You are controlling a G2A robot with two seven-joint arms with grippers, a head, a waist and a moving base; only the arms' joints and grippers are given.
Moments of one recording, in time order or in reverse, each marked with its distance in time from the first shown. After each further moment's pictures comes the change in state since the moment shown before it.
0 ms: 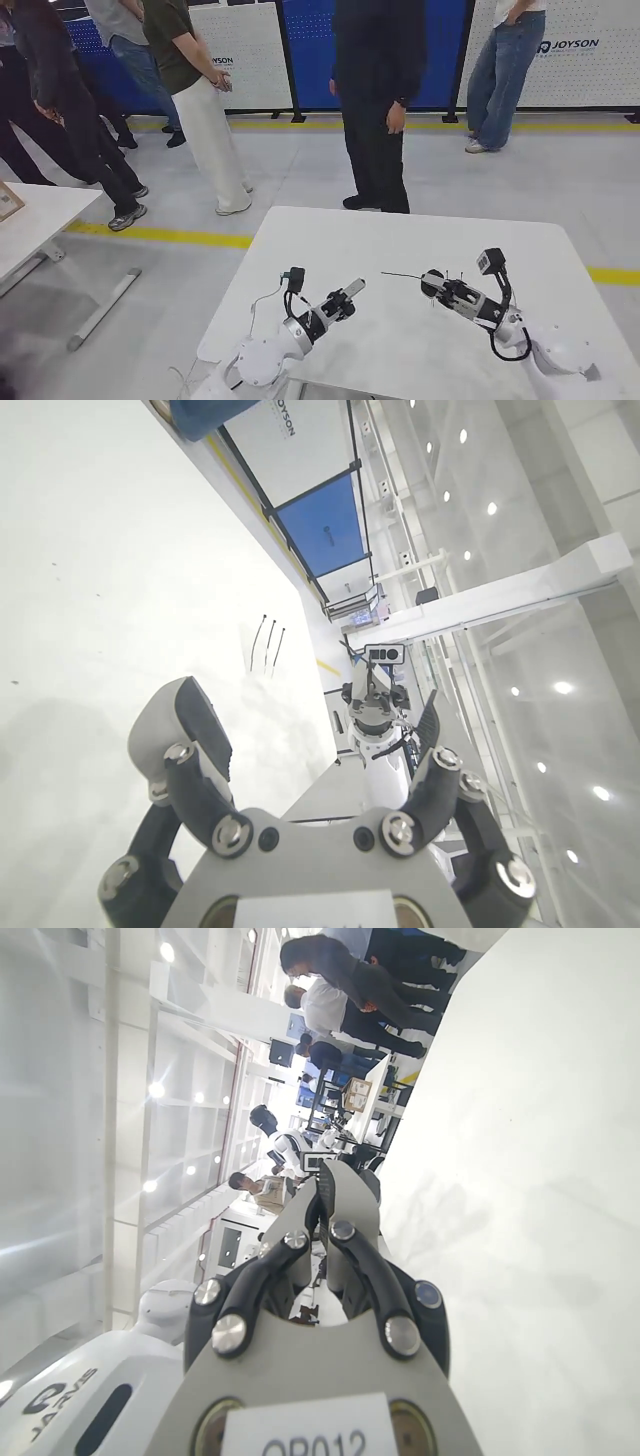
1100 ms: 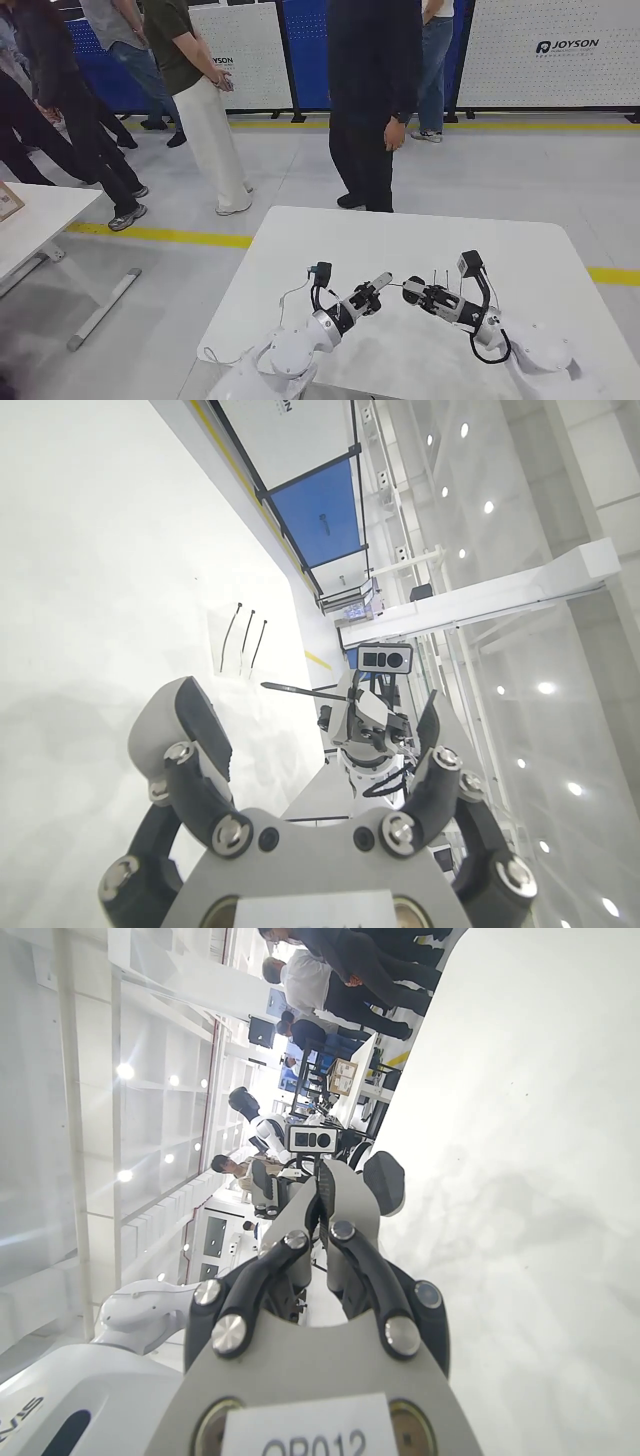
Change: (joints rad) left arm -0.161 -0.043 0.157 0.106 -0.066 0.053 0.096; right arm 0.005 -0.014 -0.058 -0.030 -0.046 0.047 -0.014
